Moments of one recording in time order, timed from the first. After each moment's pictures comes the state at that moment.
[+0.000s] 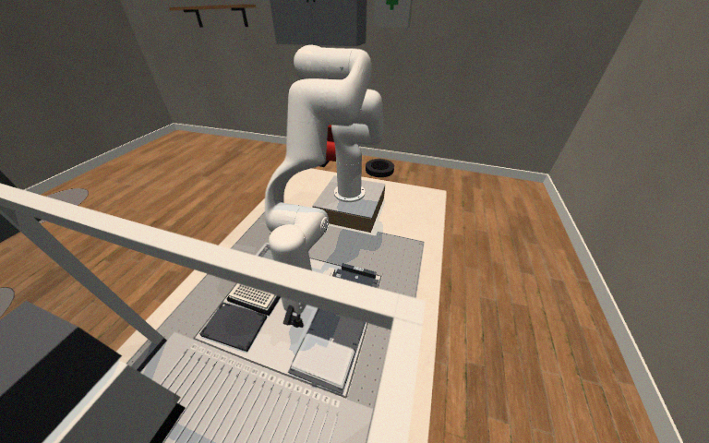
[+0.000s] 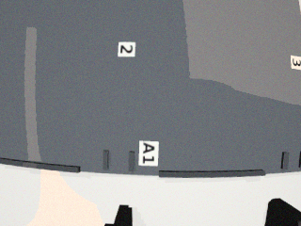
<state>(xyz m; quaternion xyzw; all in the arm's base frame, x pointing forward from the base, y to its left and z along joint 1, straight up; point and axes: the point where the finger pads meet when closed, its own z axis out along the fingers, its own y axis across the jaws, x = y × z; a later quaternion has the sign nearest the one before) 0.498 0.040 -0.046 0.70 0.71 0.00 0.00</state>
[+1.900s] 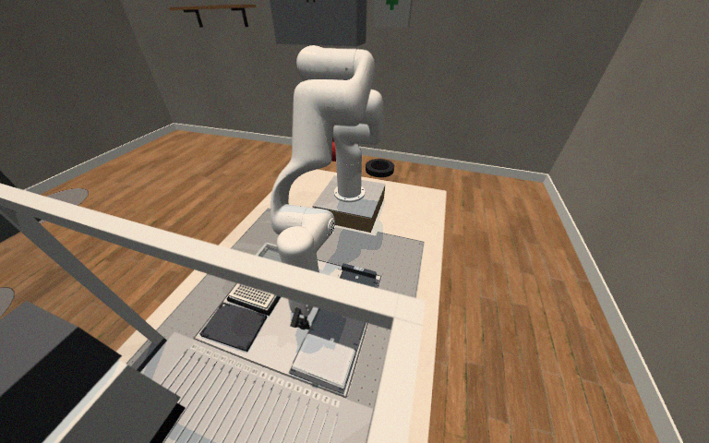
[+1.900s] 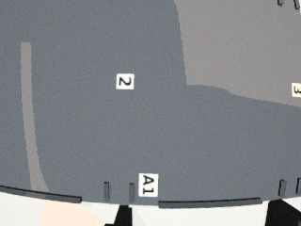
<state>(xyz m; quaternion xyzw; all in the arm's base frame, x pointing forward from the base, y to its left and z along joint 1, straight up) 0.498 0.059 -0.047 0.70 0.71 0.00 0.00</state>
